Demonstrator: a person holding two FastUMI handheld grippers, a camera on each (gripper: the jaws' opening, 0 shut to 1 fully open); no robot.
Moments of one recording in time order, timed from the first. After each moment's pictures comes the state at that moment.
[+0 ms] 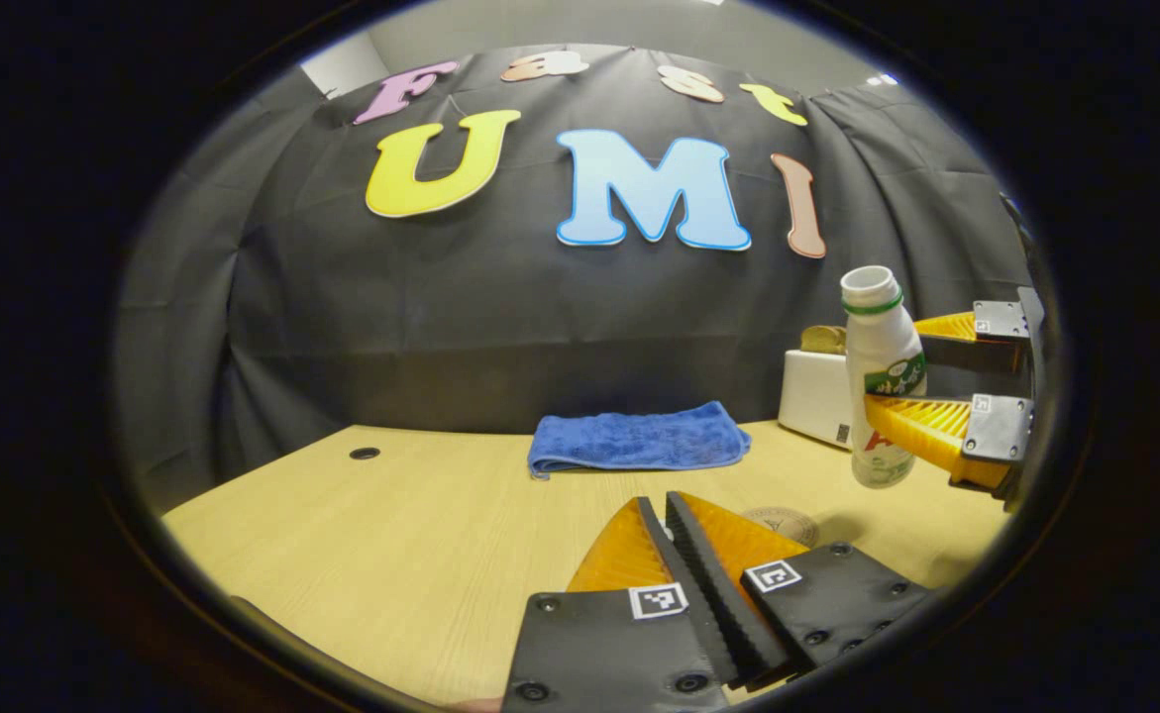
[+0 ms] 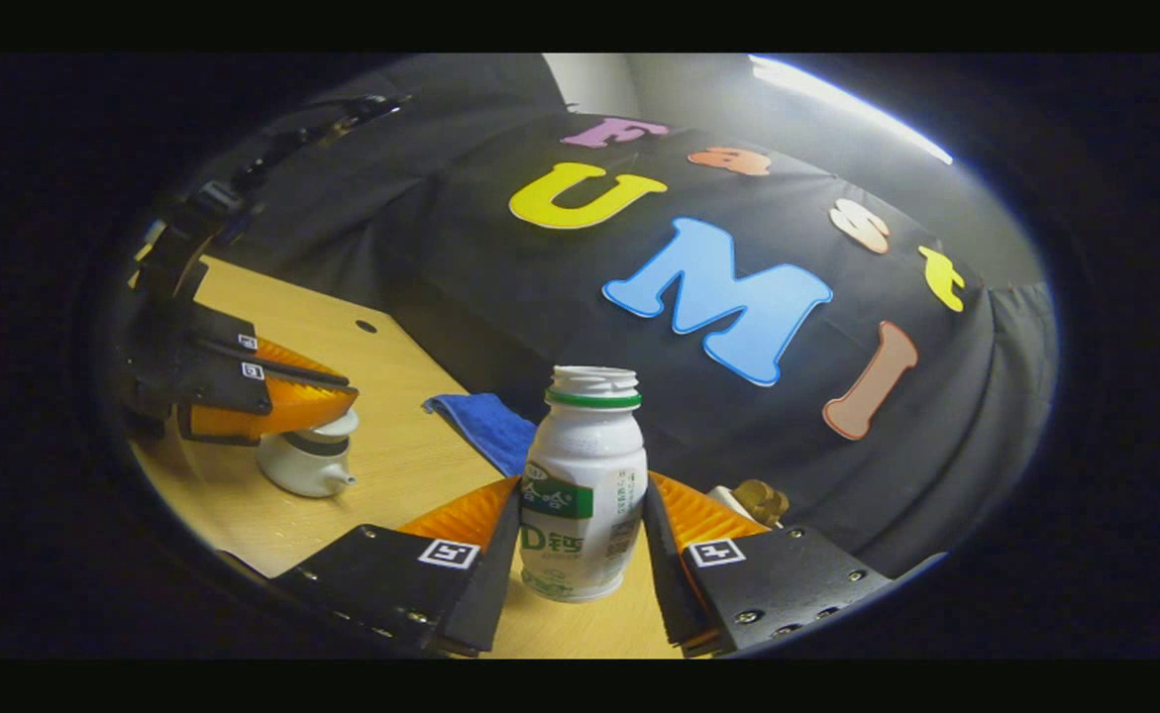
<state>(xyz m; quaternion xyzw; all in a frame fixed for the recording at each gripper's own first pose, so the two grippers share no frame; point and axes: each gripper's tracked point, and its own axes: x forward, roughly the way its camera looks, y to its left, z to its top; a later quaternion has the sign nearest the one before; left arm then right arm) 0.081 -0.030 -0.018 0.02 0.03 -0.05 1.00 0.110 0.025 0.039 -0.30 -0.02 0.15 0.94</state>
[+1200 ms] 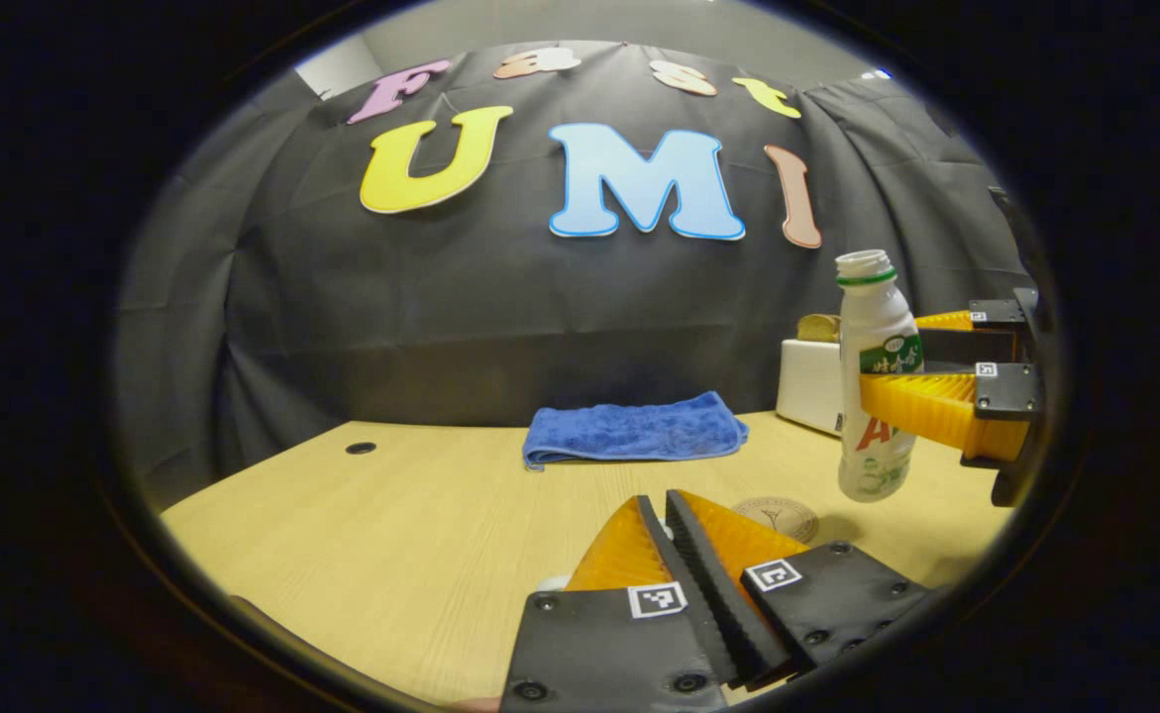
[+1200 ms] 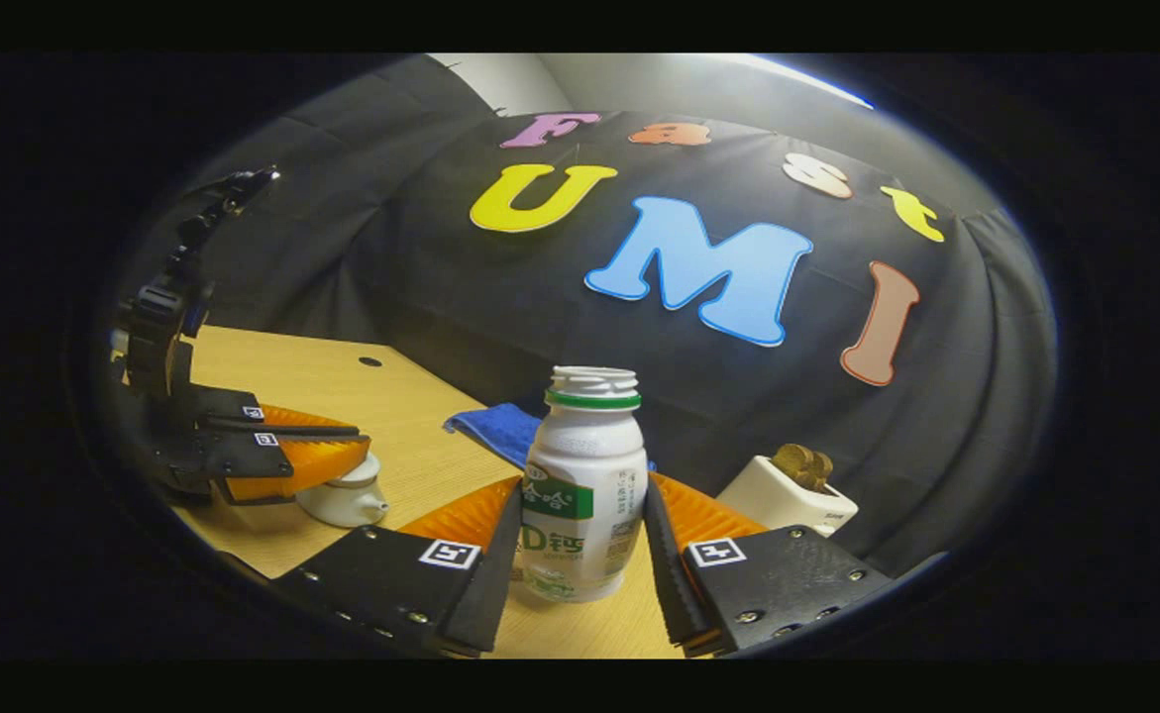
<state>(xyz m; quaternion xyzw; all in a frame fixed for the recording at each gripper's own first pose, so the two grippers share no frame) 0.081 -0.036 -0.030 0.04 0.04 -0.05 1.00 0.107 0.025 0.032 -0.22 0.00 0.17 0.96</state>
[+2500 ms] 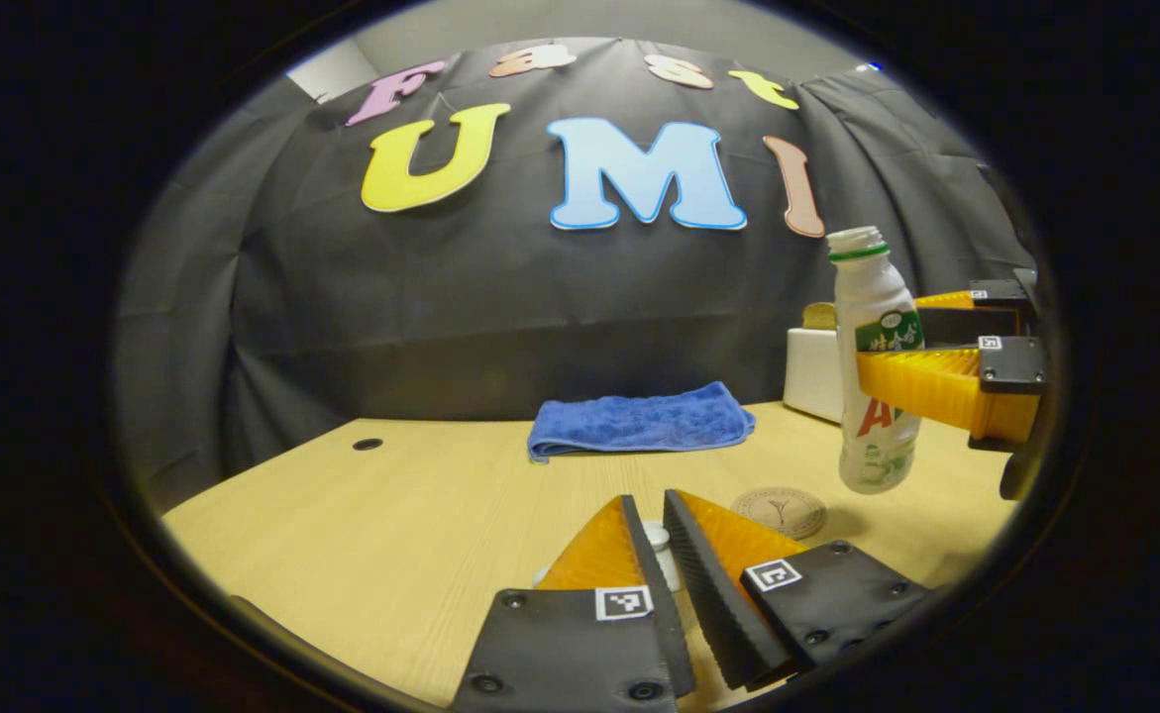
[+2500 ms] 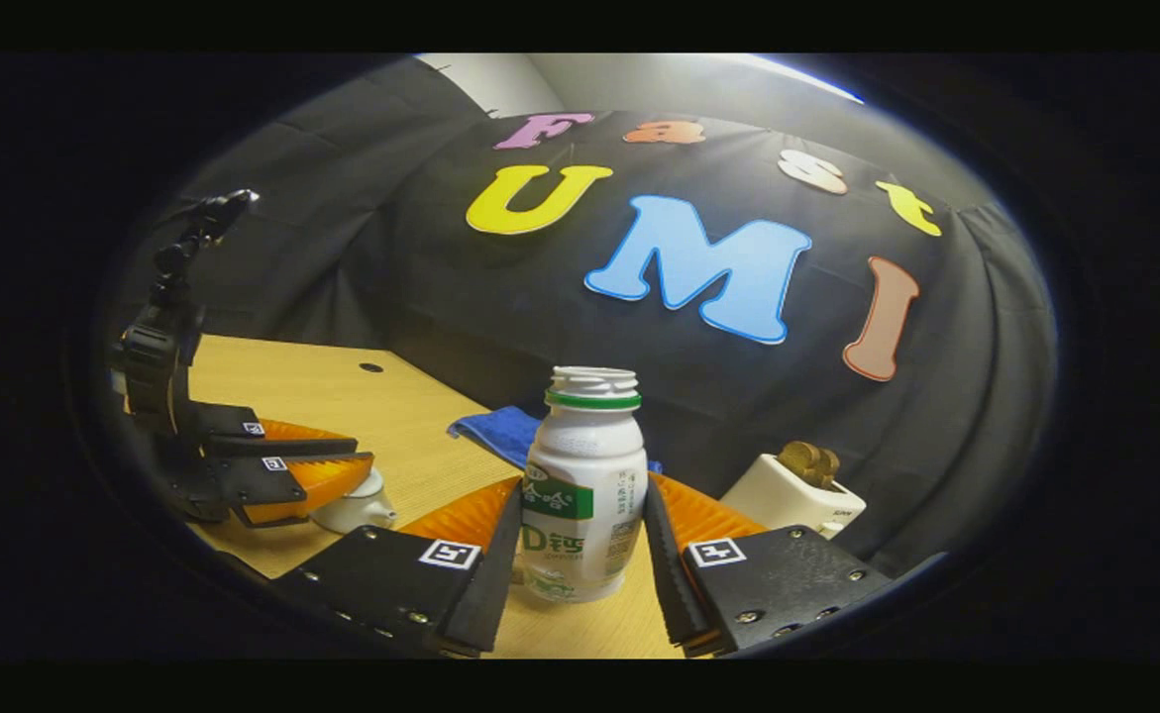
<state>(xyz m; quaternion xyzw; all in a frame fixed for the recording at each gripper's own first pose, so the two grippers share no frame) 0.079 -0.038 -0.033 0.05 0.04 -0.04 1.00 0.109 0.031 0.031 -0.20 0.01 0.17 0.96</state>
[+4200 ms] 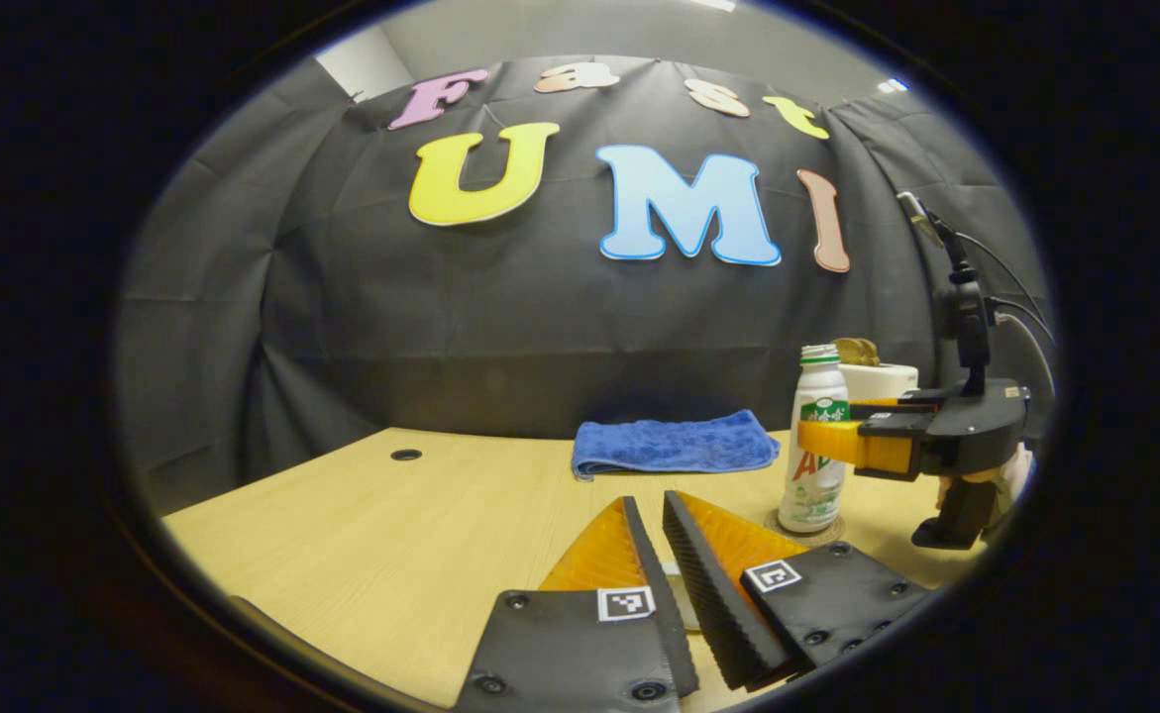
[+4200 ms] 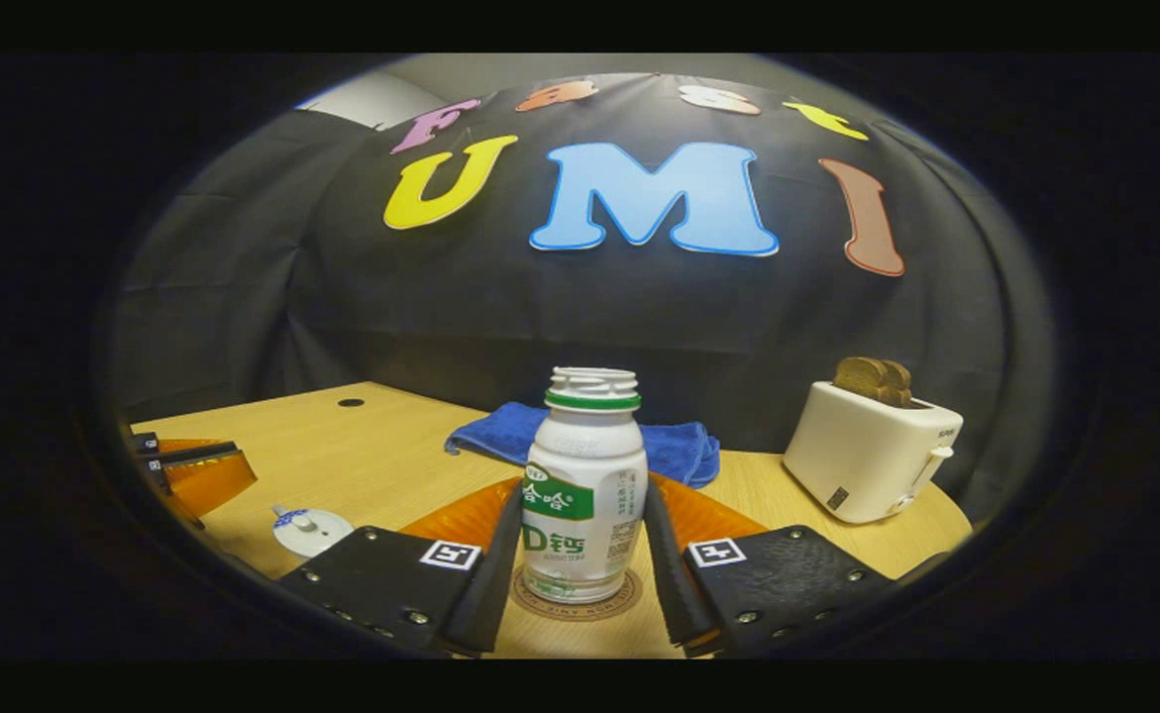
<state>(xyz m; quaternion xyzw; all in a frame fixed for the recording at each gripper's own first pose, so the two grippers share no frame) 0.058 0.018 -0.013 0.02 0.01 -0.02 1.00 0.181 0.054 -0.012 -0.05 0.07 0.16 0.98</state>
